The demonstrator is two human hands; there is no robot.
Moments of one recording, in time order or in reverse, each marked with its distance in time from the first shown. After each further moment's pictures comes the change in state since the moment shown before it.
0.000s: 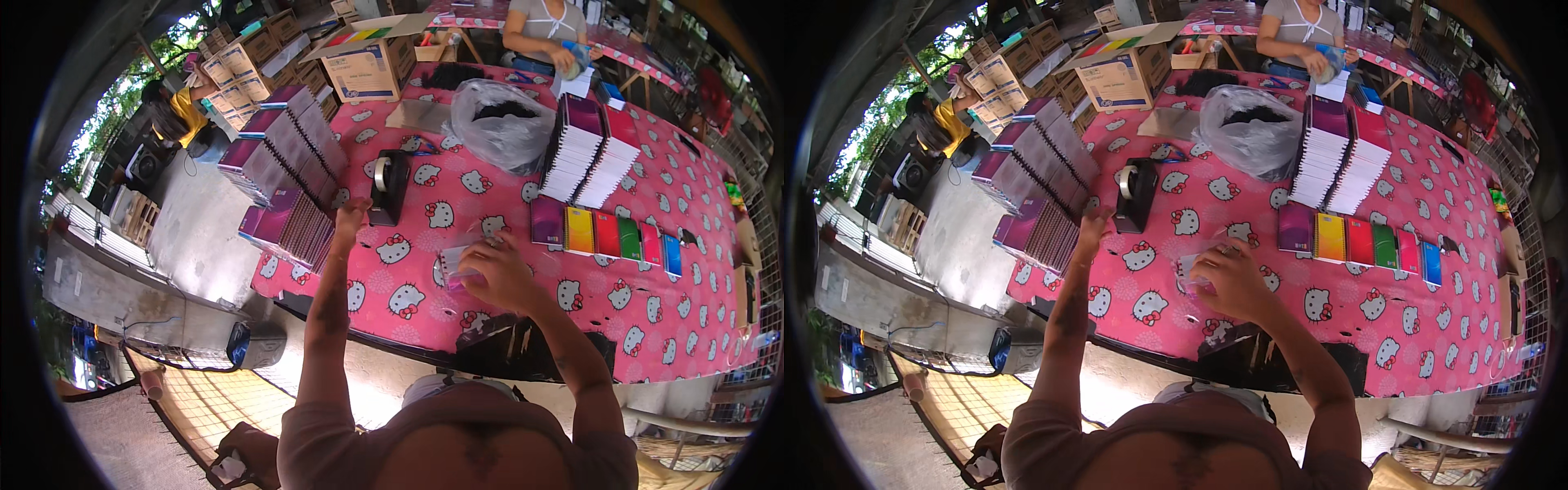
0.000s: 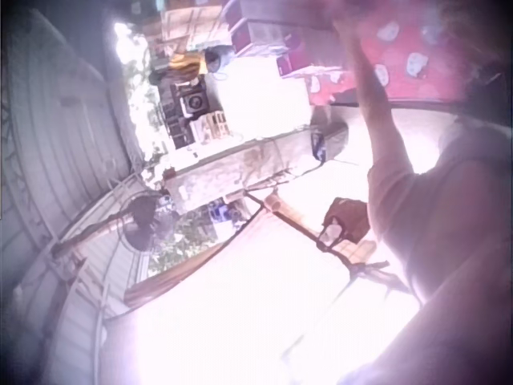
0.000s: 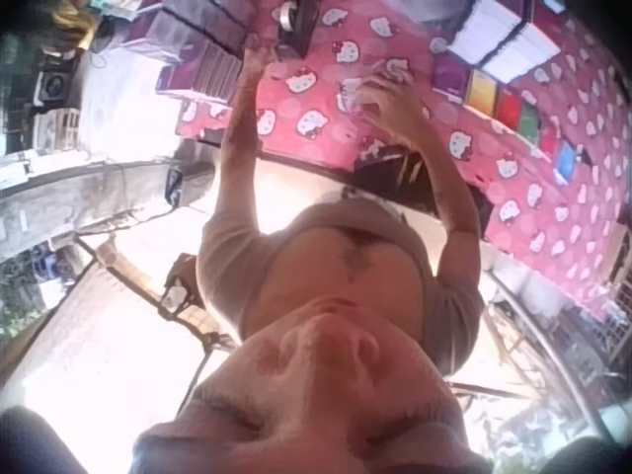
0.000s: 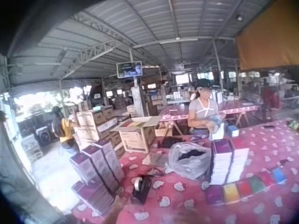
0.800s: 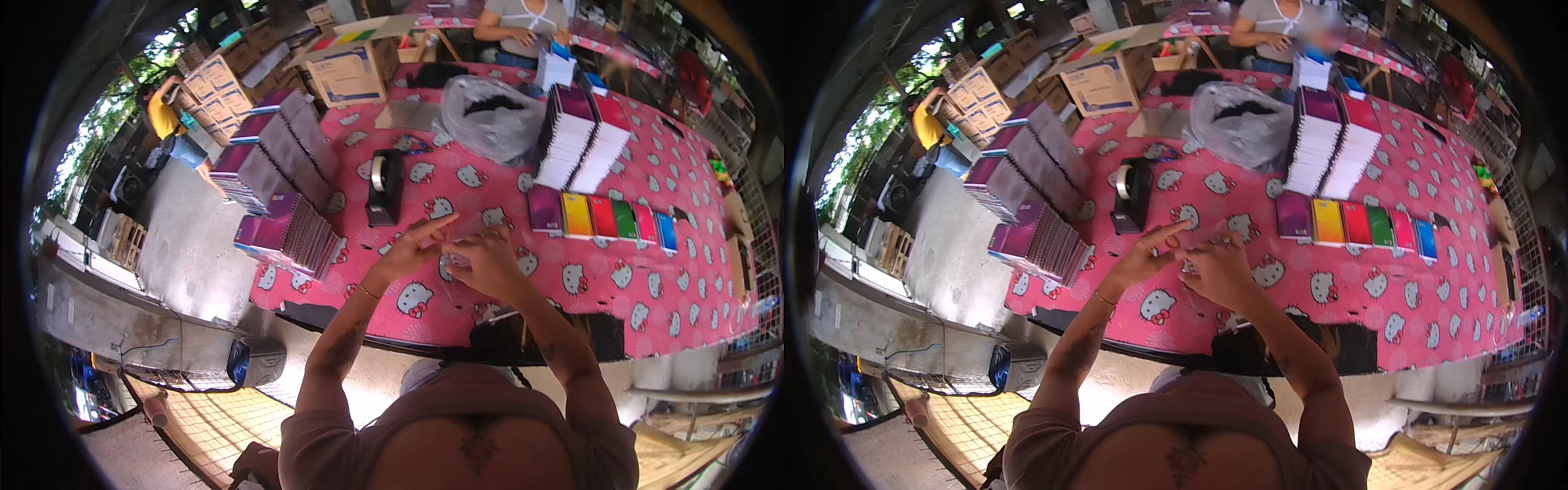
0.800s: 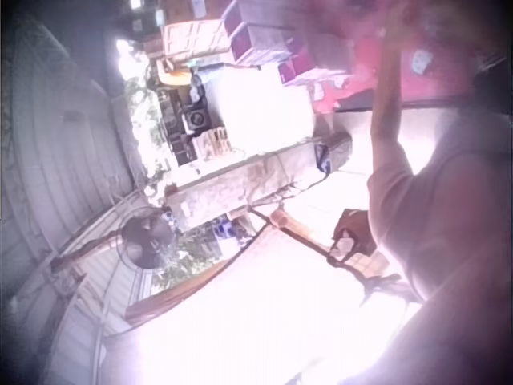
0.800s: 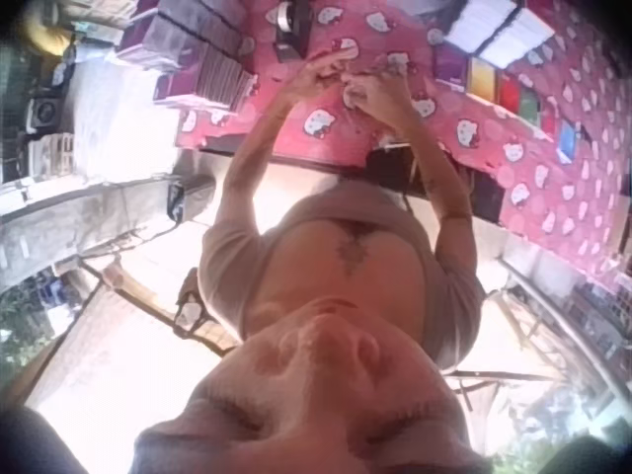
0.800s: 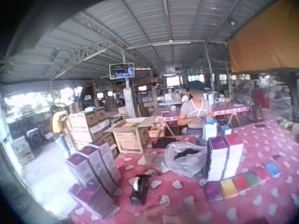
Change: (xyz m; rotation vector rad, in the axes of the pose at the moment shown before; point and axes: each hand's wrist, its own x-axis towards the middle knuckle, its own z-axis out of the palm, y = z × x) left_hand -0.134 0.075 0.038 -0.096 -0.822 0.633; right_hand 0.031 -0.034 0.038 -0.137 -0.009 0.180
